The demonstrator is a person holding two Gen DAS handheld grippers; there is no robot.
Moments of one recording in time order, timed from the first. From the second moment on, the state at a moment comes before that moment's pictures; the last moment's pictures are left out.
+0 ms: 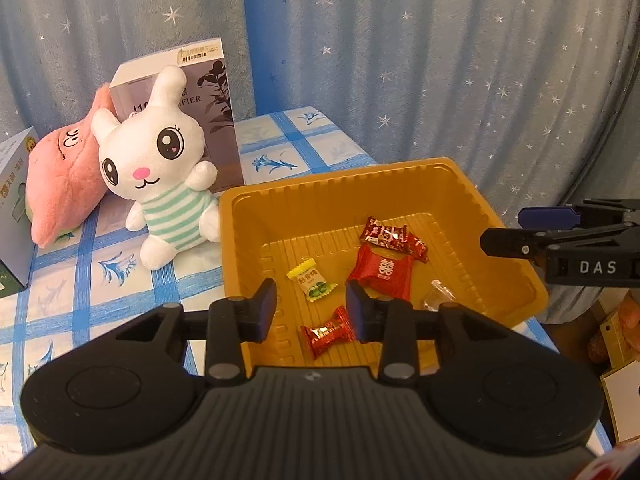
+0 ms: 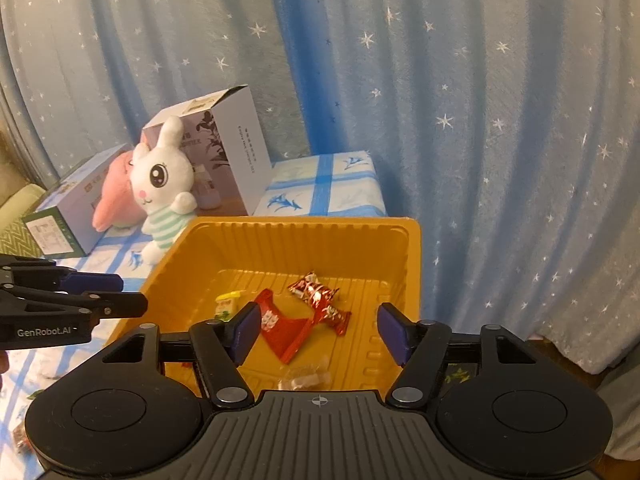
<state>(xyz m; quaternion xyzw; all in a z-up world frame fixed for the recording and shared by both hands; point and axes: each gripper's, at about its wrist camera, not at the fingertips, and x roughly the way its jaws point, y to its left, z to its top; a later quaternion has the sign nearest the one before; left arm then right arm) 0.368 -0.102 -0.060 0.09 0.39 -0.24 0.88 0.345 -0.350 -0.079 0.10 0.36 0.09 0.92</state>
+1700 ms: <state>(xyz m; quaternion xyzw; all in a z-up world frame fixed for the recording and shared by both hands) 0.120 0.026 -0.048 -0.02 0.42 -0.10 0.90 0.152 -0.261 -0.066 0.08 0.41 0.23 0.88</state>
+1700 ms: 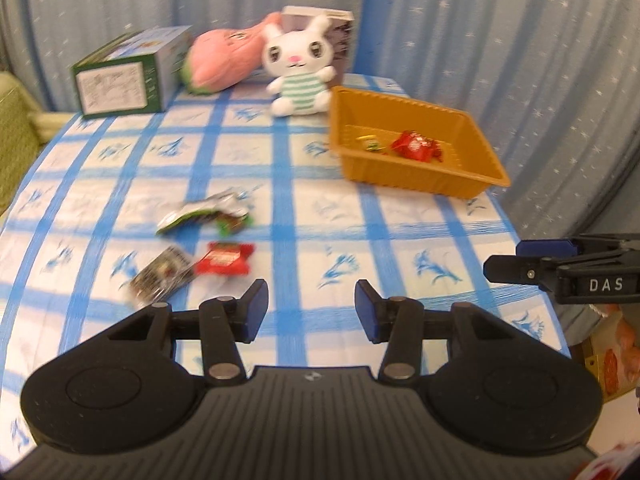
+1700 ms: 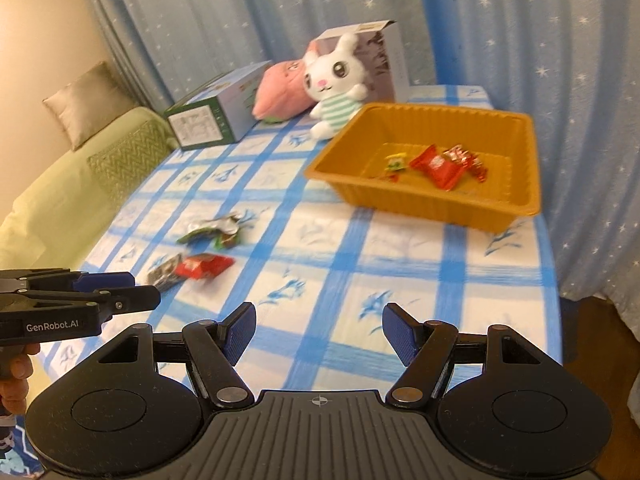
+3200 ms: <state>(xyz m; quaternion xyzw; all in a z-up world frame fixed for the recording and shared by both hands) 0.180 0.142 -0.125 0.08 0.45 -0.11 0.89 0.192 -0.117 -0.115 0.07 0.45 0.25 0.86</state>
